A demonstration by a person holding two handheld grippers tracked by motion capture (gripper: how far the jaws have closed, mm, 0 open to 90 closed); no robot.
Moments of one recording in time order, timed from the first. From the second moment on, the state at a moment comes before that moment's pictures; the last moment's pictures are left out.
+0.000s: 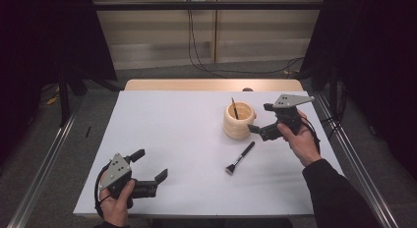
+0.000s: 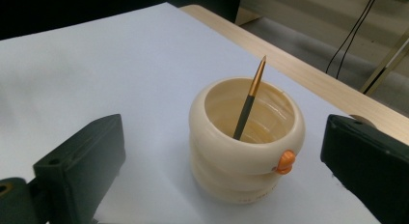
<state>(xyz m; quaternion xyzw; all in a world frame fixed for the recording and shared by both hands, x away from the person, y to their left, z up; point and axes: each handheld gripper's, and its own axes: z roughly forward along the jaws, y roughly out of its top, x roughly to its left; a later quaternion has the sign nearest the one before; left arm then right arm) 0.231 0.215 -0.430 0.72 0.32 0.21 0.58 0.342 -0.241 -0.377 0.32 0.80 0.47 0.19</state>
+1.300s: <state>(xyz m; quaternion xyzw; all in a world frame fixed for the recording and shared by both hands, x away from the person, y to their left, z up) 0.232 0.215 -0.431 0.72 0.32 0.21 0.57 0.375 -0.226 -0.390 0.26 0.94 0.23 -0.01</state>
